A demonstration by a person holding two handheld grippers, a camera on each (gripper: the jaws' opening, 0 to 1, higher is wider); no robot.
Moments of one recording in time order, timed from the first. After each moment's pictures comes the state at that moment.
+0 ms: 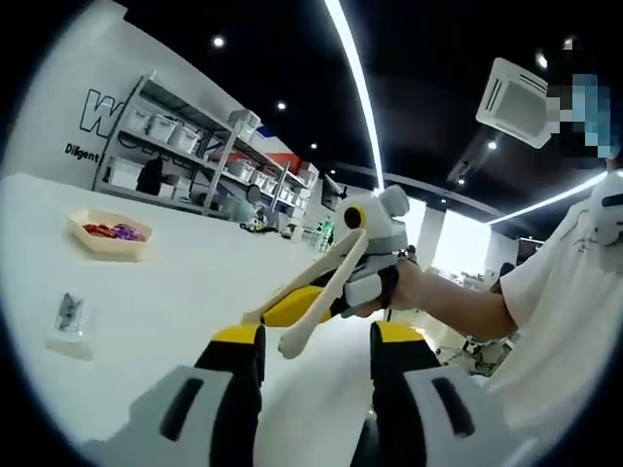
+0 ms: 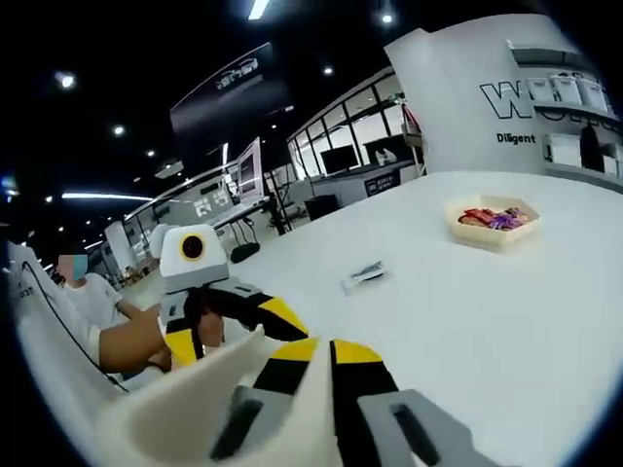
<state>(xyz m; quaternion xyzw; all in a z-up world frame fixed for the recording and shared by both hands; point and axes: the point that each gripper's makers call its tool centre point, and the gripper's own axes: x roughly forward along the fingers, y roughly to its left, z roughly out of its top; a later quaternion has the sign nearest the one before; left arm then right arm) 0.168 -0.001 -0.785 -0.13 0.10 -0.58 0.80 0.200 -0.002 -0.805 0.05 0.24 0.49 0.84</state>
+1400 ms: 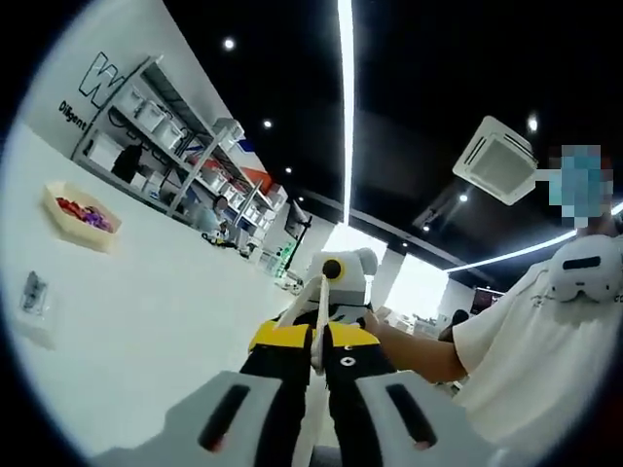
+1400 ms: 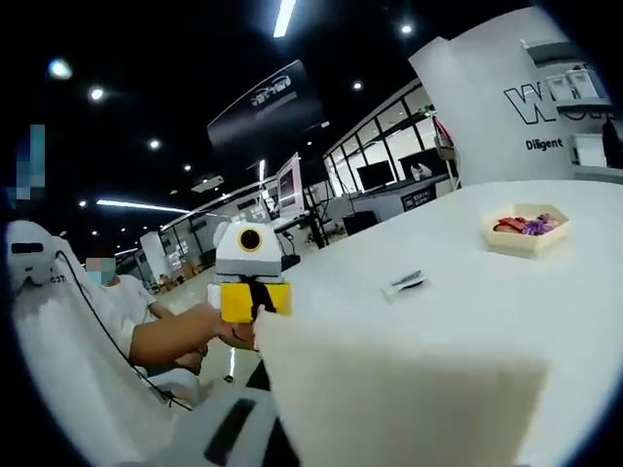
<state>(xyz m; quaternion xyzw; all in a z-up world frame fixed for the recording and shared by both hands) 0.157 0.002 -0.753 -0.25 0.08 -0.63 0.73 0.168 0.005 -0.790 0.08 0.17 0.57 0.80</state>
